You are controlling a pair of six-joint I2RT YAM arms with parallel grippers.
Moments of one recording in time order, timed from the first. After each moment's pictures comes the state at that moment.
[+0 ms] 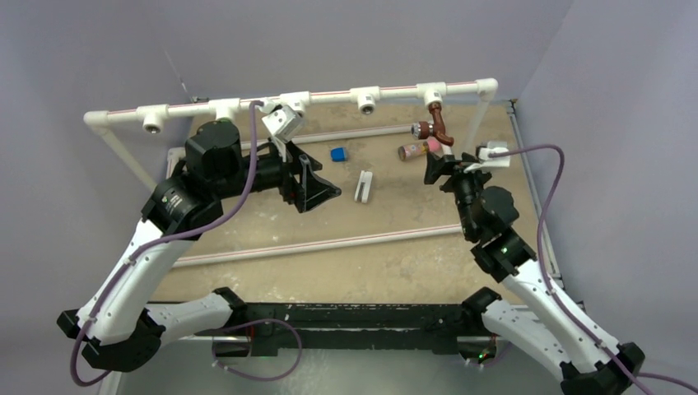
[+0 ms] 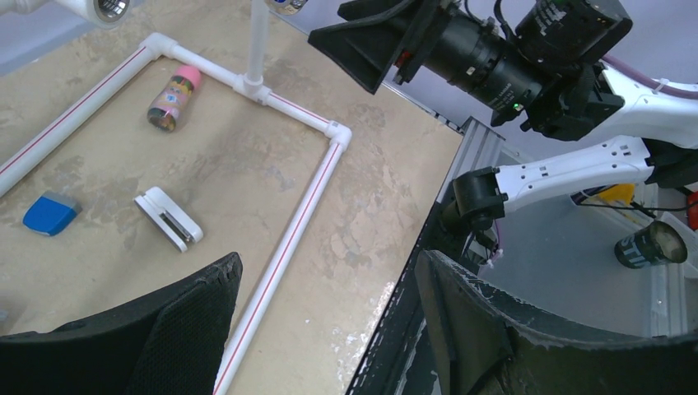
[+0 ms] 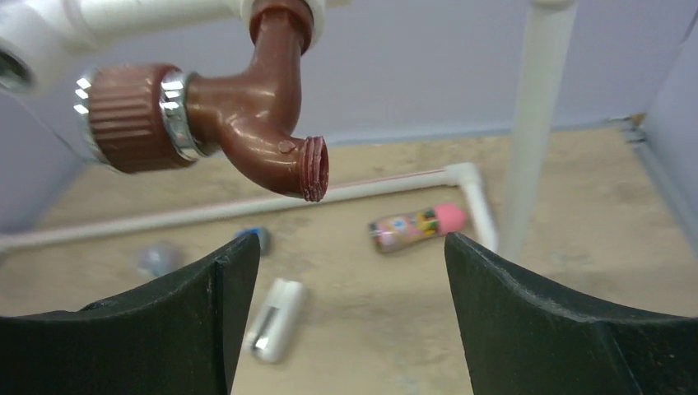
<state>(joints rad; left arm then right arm) -0.67 1.06 1.51 -0.68 0.46 -0.20 0.56 0.71 0.70 0.11 0.45 0.25</state>
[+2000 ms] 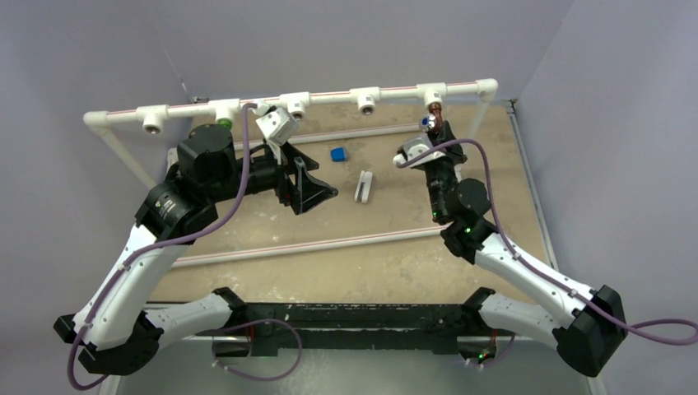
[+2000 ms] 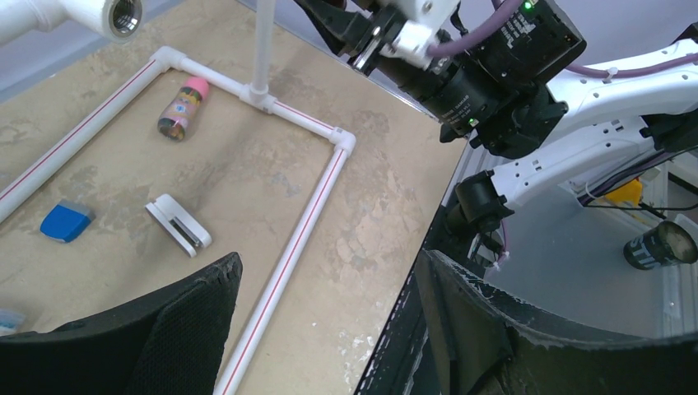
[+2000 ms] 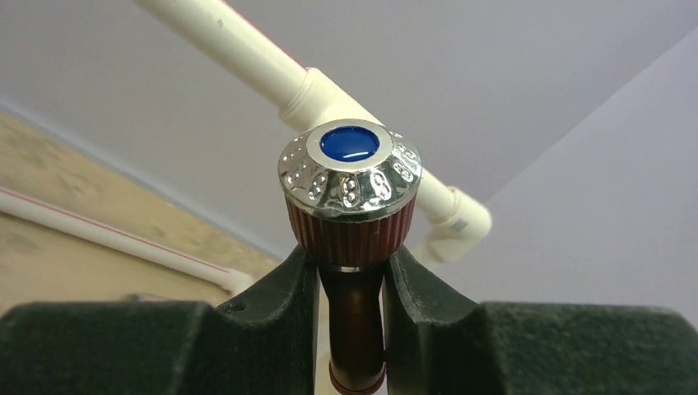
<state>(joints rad) -0.67 1.03 1.51 -0.68 0.46 -0.18 0.70 1.02 0.73 0.62 0.53 -1.02</state>
